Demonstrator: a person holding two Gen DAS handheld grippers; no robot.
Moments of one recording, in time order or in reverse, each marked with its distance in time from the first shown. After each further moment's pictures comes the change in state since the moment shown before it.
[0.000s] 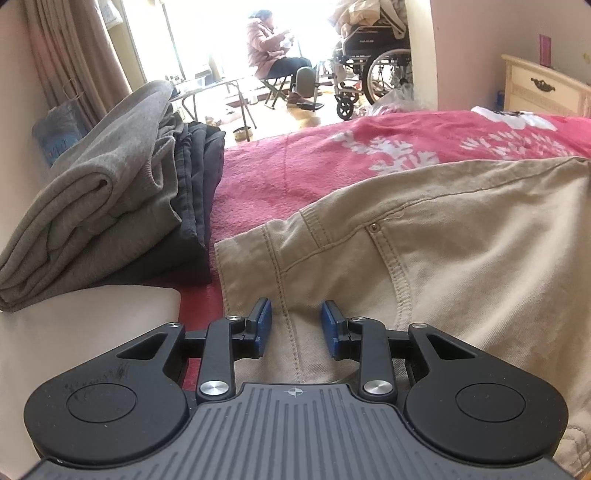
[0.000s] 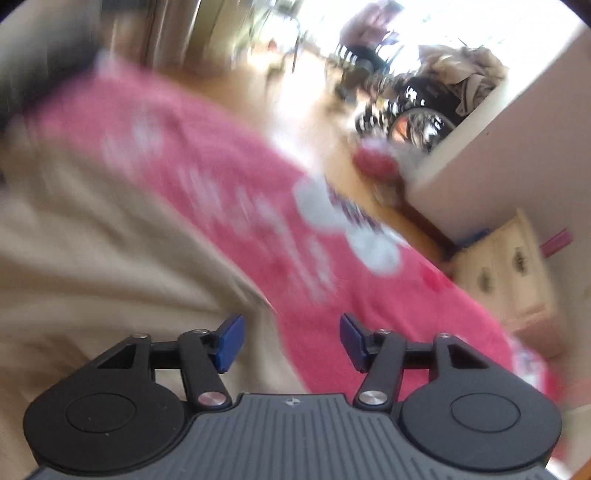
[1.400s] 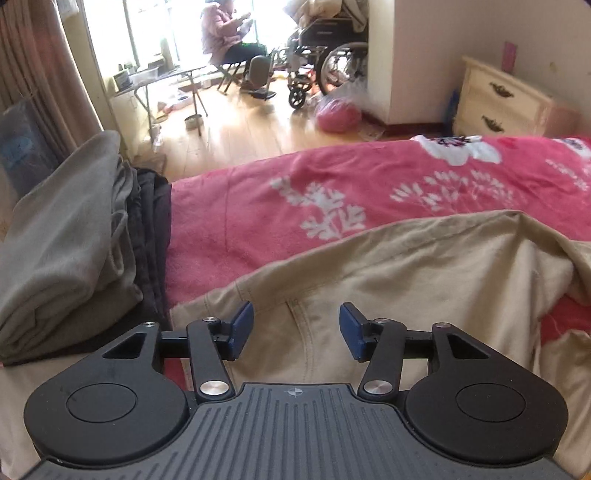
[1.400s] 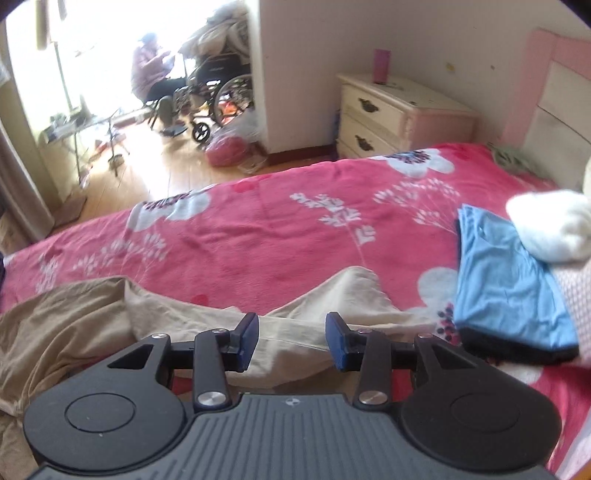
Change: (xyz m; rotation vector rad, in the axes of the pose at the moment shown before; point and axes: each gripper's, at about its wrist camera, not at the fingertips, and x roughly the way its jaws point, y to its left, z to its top) left arm -0.031 -0.020 0.087 0.023 0.082 -0.159; right arm -0.163 -0.160 -0.201 0.783 -0.021 -0.173
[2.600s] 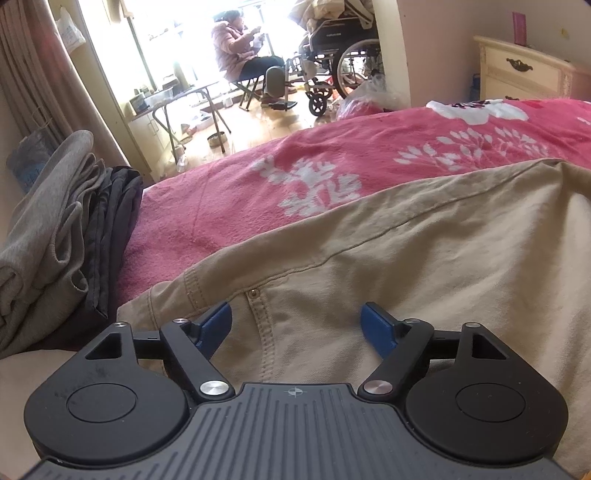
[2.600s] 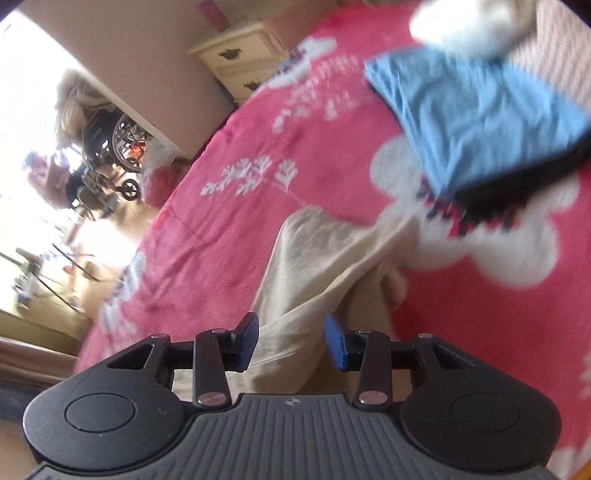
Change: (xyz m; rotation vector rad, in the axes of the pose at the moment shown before) left arm 0.060 -0.052 -0.041 0.056 -0.054 0.146; right arm 0.080 -0.099 -0.021 0.725 0.174 0.079
